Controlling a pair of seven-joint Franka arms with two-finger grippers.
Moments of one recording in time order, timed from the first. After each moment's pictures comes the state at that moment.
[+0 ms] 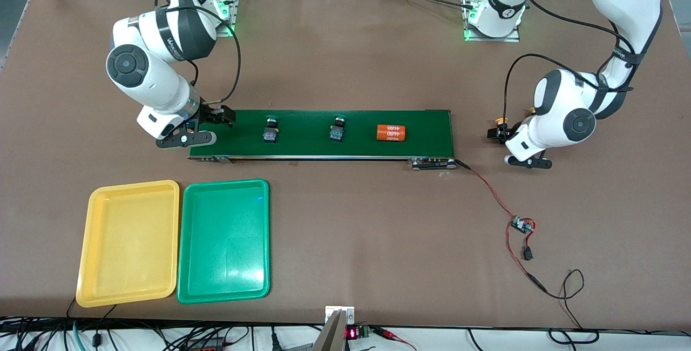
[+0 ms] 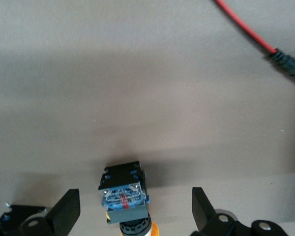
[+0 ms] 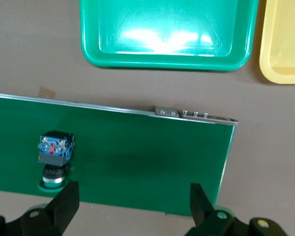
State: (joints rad) left arm 0.33 0.39 -0.36 -2.23 0.12 2.30 -0.08; right arm 0.38 0.13 -0.07 -2.09 0.06 2.16 0.18
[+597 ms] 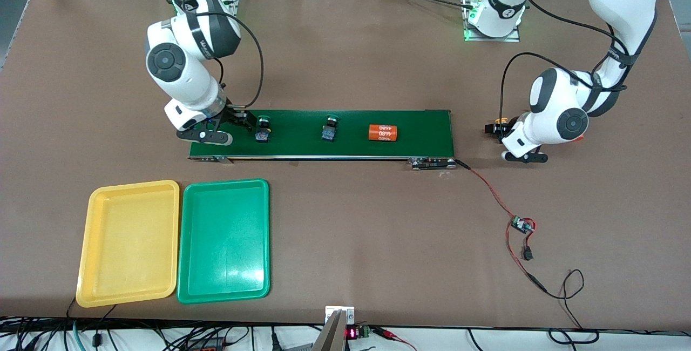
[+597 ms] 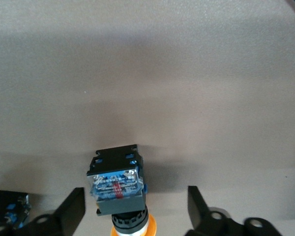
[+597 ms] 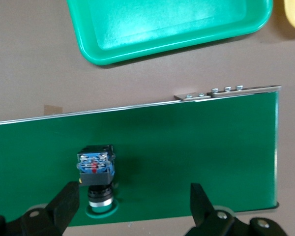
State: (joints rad) left arm 0.34 0.40 -0.36 -2.27 0.12 2.30 -0.11; right arm 0.47 0.17 -0.06 -2.15 0.06 2.28 0.49
